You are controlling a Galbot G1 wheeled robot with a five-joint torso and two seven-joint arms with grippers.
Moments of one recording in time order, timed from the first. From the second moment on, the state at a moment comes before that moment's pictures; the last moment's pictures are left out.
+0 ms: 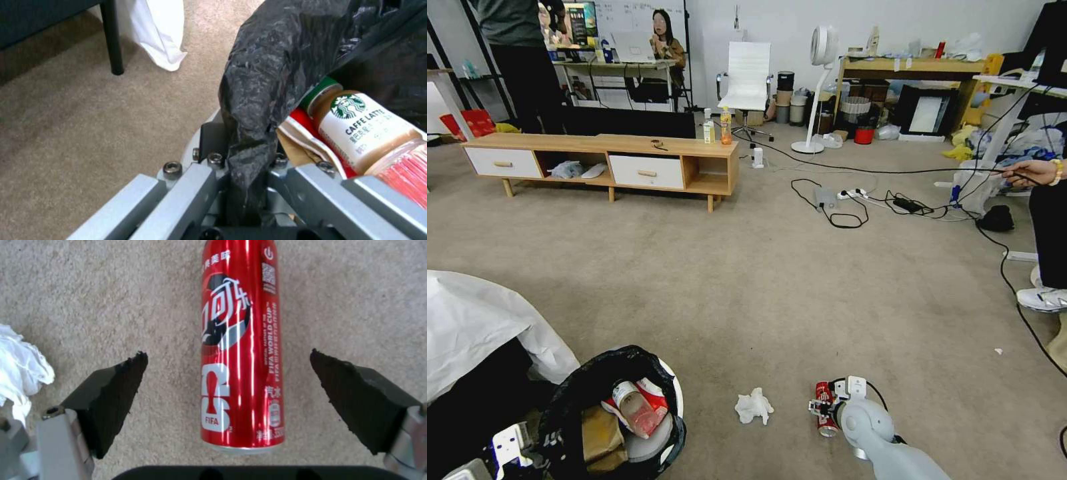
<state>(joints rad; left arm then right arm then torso) 1.67 -1.59 -0.99 -2.23 -0.53 0.68 -0.08 -0.92 1.17 0.03 1.34 1.00 -0.59 0.55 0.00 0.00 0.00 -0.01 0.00</state>
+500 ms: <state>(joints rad) 1.67 -1.59 -0.99 -2.22 -0.53 0.67 -0.07 -0.89 1.21 0.02 1.24 0.96 -0.57 0.52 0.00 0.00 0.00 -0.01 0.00</state>
